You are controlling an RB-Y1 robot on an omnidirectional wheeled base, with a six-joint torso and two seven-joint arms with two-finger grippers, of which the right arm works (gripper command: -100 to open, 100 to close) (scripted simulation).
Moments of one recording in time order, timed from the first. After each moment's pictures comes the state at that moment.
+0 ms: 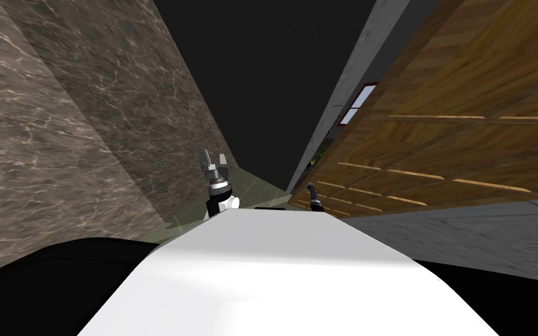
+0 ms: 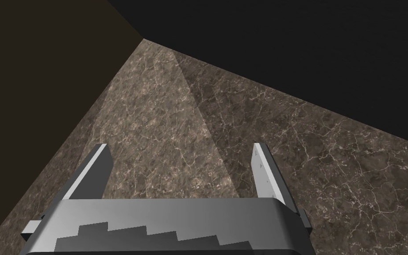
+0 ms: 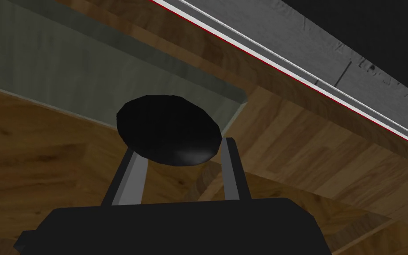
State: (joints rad) arm 0.02 -0.26 -0.19 -0.64 -0.06 -0.94 0.29
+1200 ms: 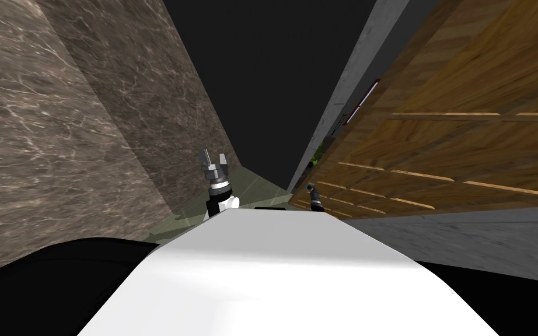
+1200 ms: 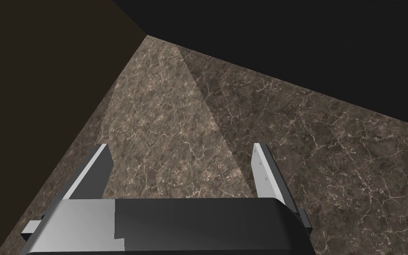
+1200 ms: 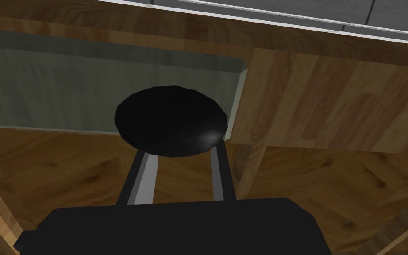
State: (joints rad) arm 0.04 -0.28 -0.13 -0.66 -0.17 -0.93 0.00
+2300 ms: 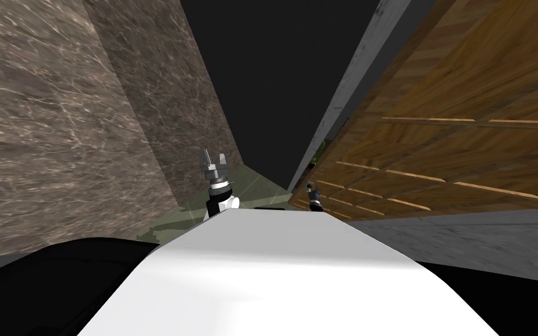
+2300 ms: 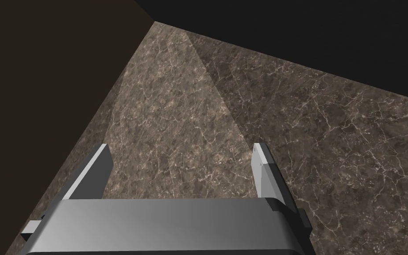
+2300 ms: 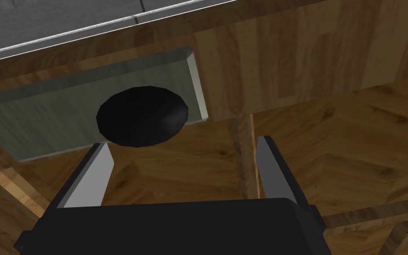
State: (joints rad) arm 0.04 -0.27 -0.09 -0.69 -0.28 -0.92 -0.27
